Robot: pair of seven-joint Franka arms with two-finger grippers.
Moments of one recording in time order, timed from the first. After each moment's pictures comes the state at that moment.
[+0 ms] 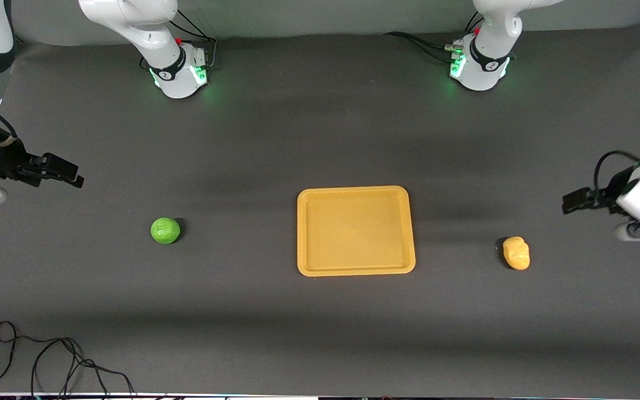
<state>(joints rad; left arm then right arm) 0.16 0.22 -0.14 -1.71 0.03 1.91 0.02 -0.02 0.05 0.02 -1.62 0.05 1.66 0.08</state>
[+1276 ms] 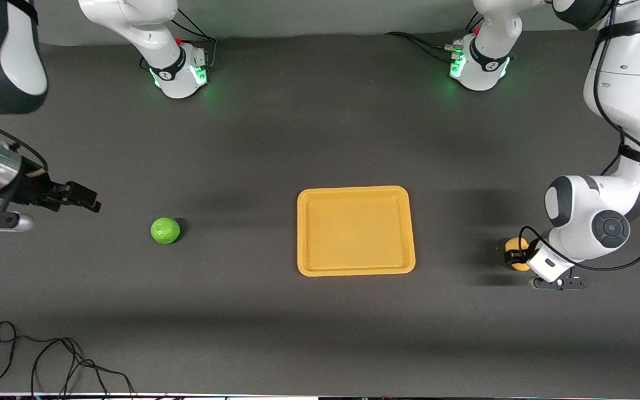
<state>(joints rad) 0.16 0.64 -0.14 -1.77 0.11 2.41 -0.03 0.00 0.12 0.02 -1.73 0.05 1.90 0.08</state>
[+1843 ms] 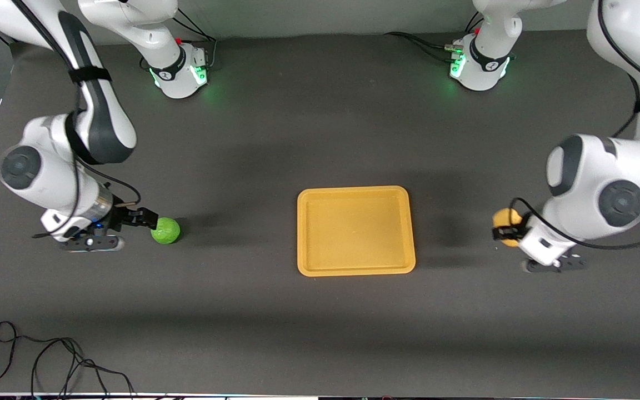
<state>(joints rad) 0.05 0.37 -0.28 -1.74 0.08 1.99 -0.33 0.07 0.26 0.02 -2.01 -0.04 2.25 0.08</state>
